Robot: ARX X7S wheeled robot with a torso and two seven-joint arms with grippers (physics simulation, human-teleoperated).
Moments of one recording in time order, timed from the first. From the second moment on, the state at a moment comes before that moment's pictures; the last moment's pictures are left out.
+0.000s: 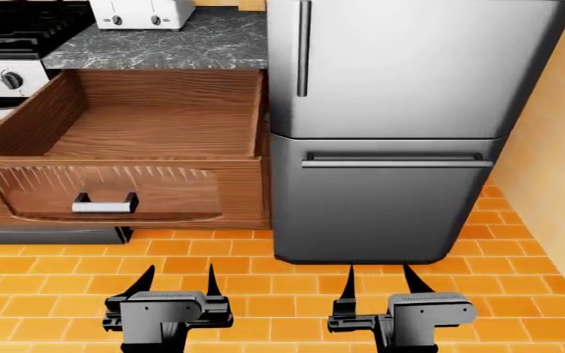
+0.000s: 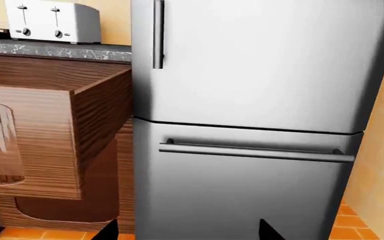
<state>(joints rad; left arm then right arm) -0.01 -0.17 0.19 0.00 -0.19 0.01 -0.20 0.01 0.17 -0.22 0.01 0.10 -0.03 0.22</state>
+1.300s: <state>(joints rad) -0.02 -0.20 0.23 0.00 -0.22 0.02 -0.23 0.02 0.20 -0.26 0.01 0.13 -0.04 0.25</state>
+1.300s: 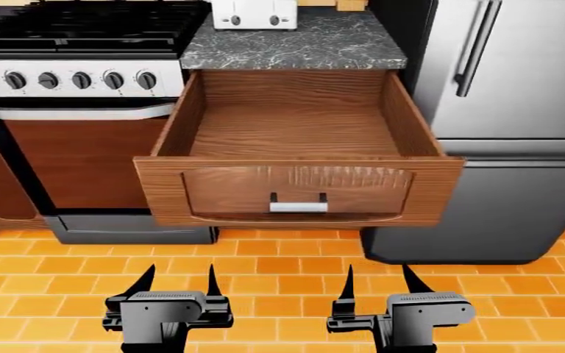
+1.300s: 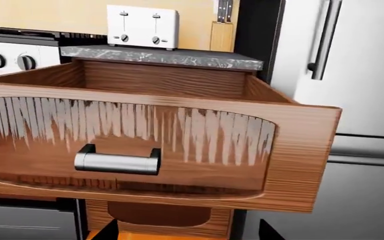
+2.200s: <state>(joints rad) -0.02 -0.21 0.25 -0.01 -0.23 0.02 -0.24 0.03 0.22 -0.28 0.01 0.14 -0.04 0.27</state>
